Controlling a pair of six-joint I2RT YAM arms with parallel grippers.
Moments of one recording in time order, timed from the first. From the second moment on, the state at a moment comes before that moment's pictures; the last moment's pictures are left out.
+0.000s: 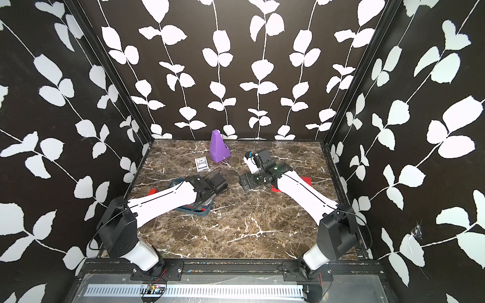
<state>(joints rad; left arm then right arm) -0.85 1.61 1.19 -1.12 -0.72 -2.07 0.58 1.55 1.31 -0.69 -0.11 0.09</state>
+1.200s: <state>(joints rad) -0.85 1.58 1.21 -1.12 -0.80 -1.96 0.58 1.56 1.33 -0.70 -0.06 0.14</state>
